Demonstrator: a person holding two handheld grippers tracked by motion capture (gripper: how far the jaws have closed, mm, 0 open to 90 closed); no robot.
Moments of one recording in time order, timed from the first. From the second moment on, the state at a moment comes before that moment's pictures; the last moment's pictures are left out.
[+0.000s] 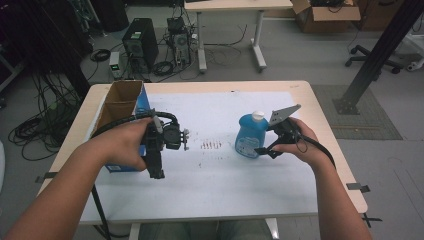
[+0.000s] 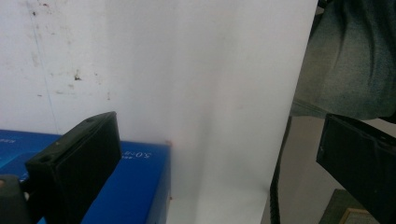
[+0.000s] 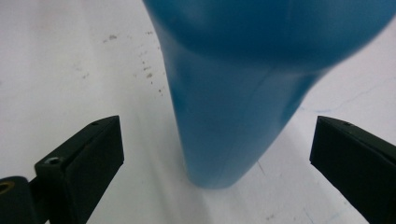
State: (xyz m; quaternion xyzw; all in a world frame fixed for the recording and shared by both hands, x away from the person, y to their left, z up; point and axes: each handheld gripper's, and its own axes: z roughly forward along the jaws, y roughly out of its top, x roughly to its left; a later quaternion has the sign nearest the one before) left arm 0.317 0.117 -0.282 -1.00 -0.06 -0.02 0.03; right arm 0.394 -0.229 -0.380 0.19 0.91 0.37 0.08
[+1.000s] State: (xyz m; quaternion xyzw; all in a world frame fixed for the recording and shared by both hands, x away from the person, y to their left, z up) left arm 0.317 0.116 -0.283 -1.00 -0.06 -0.02 0.04; right arm 0.395 -0.221 -0.404 0.21 0.87 0.43 0.11
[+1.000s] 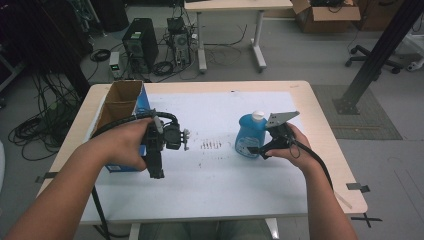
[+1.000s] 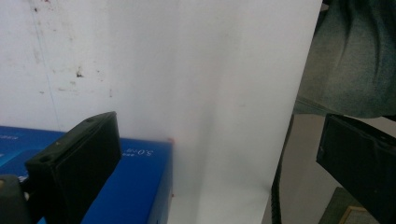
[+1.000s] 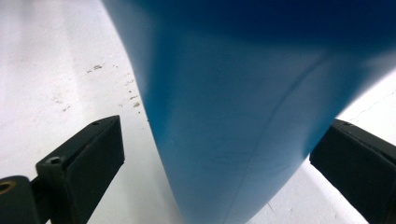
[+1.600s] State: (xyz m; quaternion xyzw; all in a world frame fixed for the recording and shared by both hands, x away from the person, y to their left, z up) left arm 0.317 0.115 -0.284 -1.00 -0.06 -0.02 0.04; right arm 0.394 -0.218 -0.408 0.23 0.86 0.45 0.12
